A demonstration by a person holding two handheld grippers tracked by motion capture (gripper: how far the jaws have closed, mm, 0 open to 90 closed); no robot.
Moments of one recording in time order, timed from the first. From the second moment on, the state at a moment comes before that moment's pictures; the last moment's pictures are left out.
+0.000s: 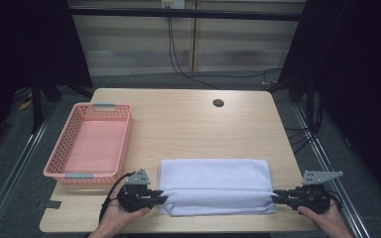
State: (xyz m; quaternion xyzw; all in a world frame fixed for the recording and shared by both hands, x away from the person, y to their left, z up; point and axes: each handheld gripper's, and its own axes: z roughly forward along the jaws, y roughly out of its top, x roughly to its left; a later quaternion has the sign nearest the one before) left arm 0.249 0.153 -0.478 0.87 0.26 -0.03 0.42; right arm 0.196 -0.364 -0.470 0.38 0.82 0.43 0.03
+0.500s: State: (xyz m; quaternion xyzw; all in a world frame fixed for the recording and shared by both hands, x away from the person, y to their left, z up) left arm 0.273 0.153 -0.463 0.84 0.30 -0.01 0.46; right arm 0.189 -0.333 -0.459 0.39 0.80 0.45 0.09
